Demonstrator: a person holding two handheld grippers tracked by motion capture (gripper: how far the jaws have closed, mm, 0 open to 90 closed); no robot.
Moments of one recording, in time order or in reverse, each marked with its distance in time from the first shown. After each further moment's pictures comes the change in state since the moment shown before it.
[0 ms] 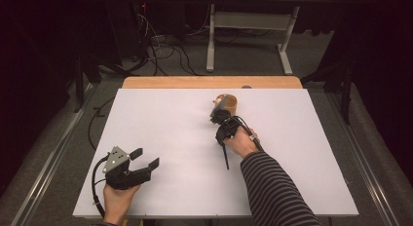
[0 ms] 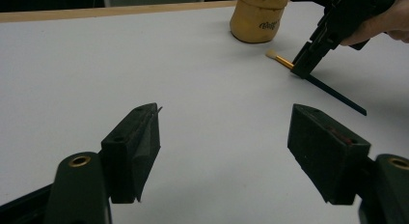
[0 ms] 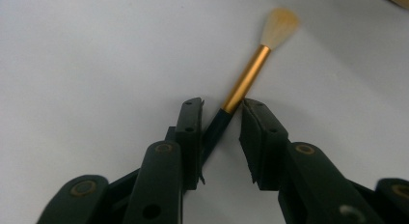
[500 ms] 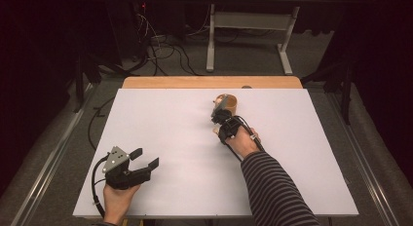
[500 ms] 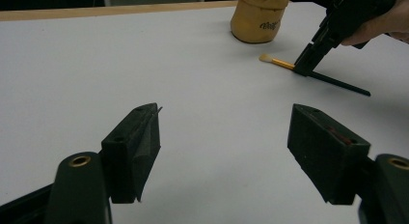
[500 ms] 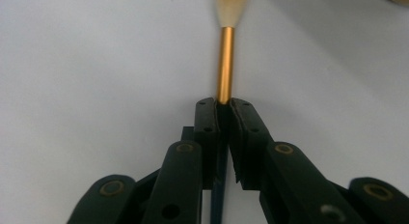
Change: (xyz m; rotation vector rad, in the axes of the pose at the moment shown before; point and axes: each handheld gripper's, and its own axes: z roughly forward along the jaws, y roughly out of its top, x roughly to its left) left arm 0.001 0.000 0.000 0.002 0.000 -0.002; right arm -0.003 -0.001 0.000 0.007 -0.019 -0.016
